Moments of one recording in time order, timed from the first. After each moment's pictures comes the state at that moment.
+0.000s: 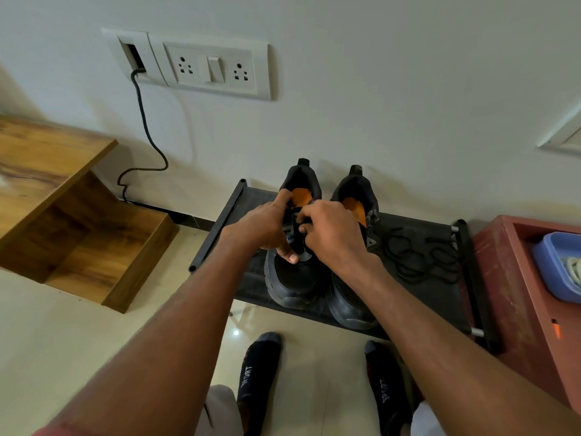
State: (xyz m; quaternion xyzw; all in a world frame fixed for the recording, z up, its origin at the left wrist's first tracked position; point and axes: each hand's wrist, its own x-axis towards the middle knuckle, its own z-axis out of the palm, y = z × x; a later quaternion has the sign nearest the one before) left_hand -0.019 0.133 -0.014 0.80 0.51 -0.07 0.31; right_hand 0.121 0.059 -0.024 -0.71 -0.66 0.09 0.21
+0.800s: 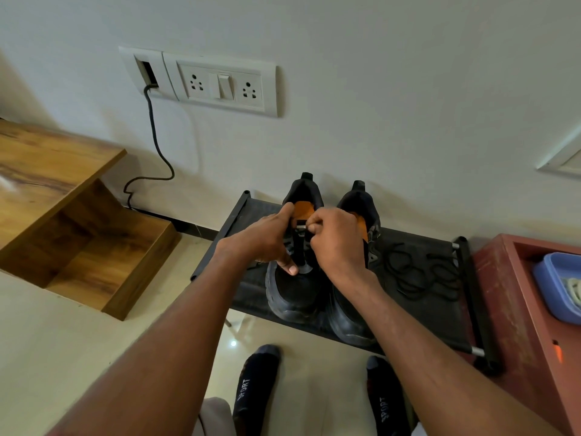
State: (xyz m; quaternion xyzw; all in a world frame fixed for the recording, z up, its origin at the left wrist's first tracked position) left_hand -0.027 0.139 -0.015 0.82 0.46 -0.05 0.33; right_hand 0.119 0.063 -0.032 -0.75 -0.57 0.10 0.33
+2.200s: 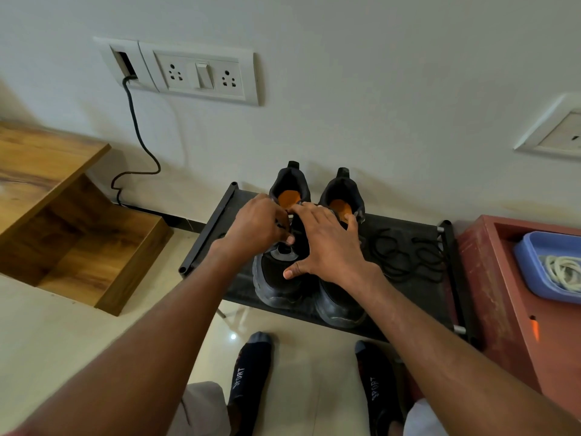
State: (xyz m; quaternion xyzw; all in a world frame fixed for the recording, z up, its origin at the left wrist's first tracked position) left_hand -0.010 0.127 -0.019 0.85 0.49 0.04 0.21; right_hand 0.137 0.030 -0.024 -0.71 -0.68 0.13 0.08
